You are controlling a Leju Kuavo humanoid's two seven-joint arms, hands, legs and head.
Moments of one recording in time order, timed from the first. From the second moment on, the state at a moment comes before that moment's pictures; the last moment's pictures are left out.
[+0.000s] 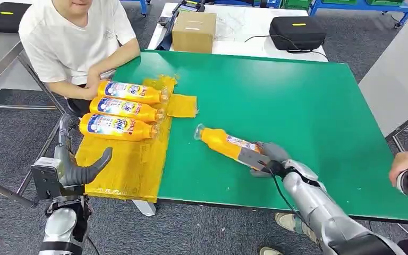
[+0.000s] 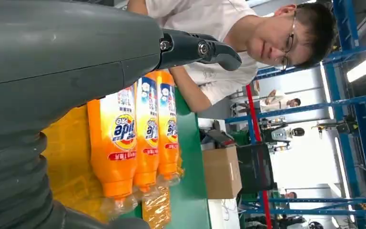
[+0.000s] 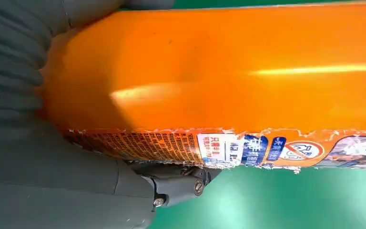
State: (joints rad) left arm -0.02 -0.11 0.01 -1.50 -0.10 0.22 -0.48; right arm -0.63 -0.09 0.44 -0.43 0.75 0.02 -0.27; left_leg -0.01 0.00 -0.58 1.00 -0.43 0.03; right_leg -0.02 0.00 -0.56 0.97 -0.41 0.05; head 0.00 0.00
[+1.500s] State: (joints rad) left arm 0.09 -0.18 -0.23 -1.41 0.46 -0.20 -0.34; right arm -0.40 0.23 0.52 -0.76 0.48 -0.08 -0.61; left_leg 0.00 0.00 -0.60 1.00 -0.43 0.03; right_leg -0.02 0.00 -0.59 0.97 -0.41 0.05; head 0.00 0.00
